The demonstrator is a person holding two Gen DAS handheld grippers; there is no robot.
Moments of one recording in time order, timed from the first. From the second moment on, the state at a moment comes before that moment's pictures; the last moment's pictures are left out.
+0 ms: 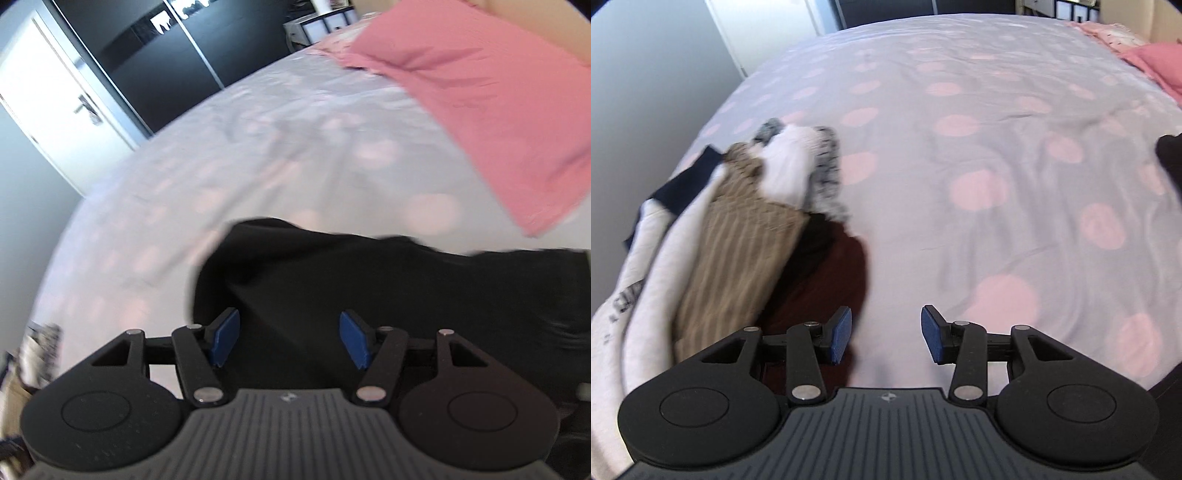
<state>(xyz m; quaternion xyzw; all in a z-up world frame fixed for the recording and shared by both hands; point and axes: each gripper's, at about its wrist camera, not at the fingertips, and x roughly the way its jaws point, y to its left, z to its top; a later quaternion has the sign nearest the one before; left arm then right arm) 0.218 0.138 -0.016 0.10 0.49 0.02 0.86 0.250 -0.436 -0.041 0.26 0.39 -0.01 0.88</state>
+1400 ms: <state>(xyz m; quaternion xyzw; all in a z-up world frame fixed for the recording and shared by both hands) 0.195 0.101 0.019 0.06 0.45 -0.09 0.89 0.127 -0.201 -0.044 0.02 0.48 0.31 0.82</state>
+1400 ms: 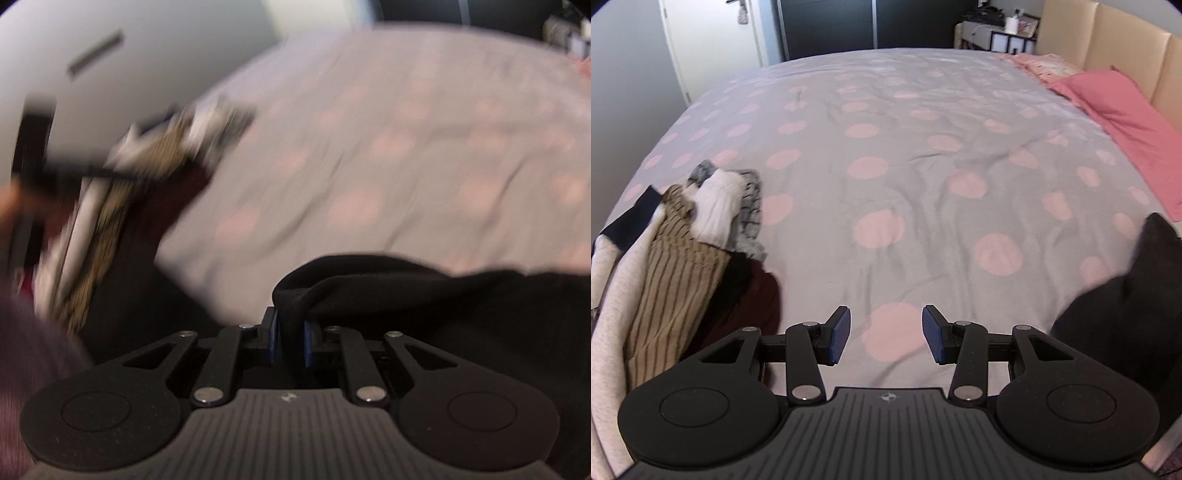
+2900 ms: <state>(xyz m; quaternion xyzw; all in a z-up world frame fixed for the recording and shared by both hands) 0.282 -0.183 -0.085 0.17 0.54 -0.32 0.76 0.277 -0.566 -0.122 0.29 0.43 -0.04 0.85</state>
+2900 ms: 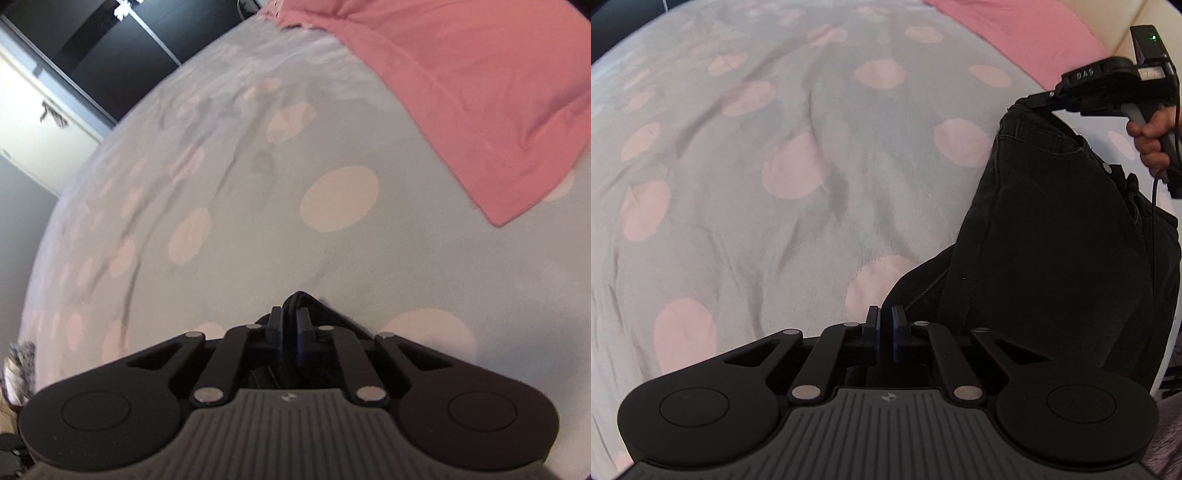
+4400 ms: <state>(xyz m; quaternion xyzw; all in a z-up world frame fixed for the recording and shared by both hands) 0.113 0.116 -0.010 0.05 0.51 -0.13 0.85 0.076 -0.538 -0.050 0.13 0.44 -0.21 0.86</state>
